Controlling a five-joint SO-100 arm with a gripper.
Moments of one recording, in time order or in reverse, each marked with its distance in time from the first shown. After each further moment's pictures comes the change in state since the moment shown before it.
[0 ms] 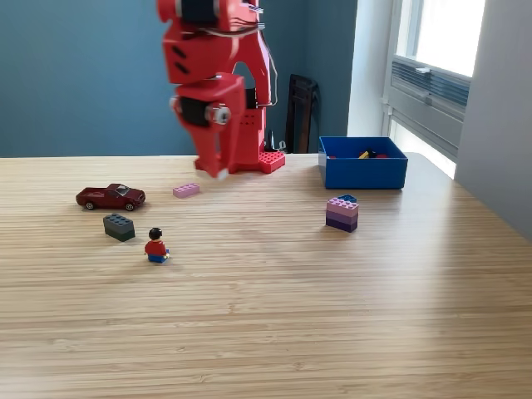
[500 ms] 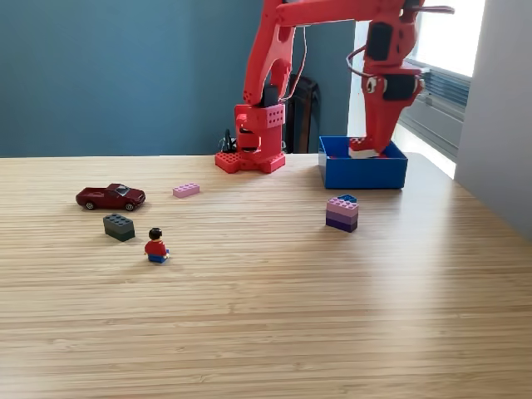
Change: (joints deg) arm -49.5 0.0 -5.3 0.0 9.5
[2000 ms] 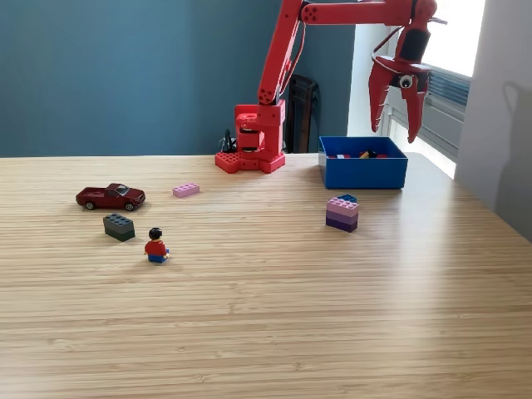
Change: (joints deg) arm -26.4 0.0 4.5 0.8 -9.4
